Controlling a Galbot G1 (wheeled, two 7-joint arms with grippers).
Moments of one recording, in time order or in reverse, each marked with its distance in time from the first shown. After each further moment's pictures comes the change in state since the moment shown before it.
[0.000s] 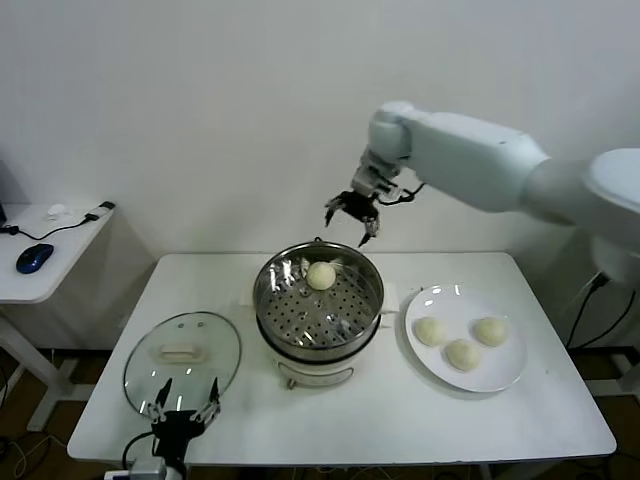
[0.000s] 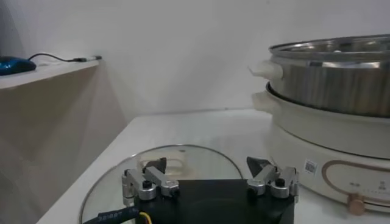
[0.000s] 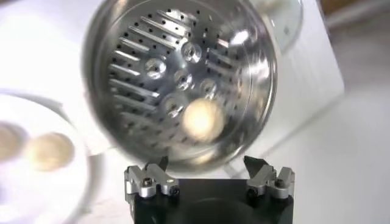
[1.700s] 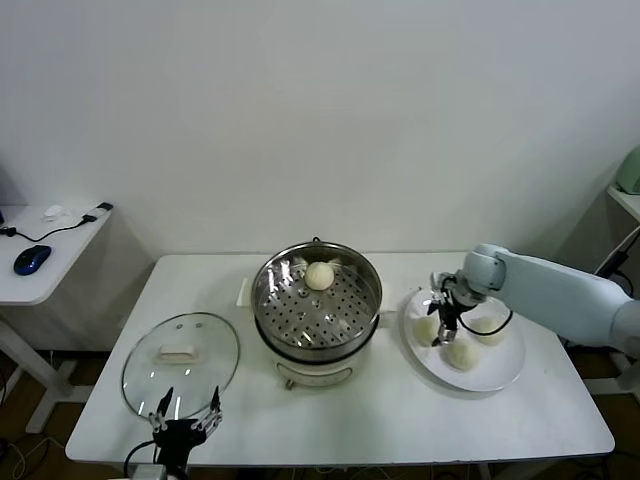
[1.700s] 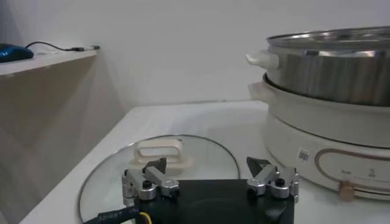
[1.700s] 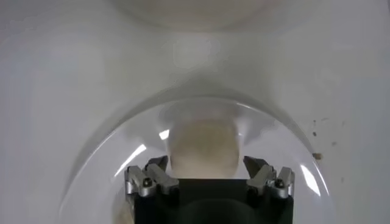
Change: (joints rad) left arm 0.029 -0.008 0.006 0.002 -0.008 0.004 -0.004; right arm -0.566 -0.220 0.292 0.006 -0.067 -0.544 0.214
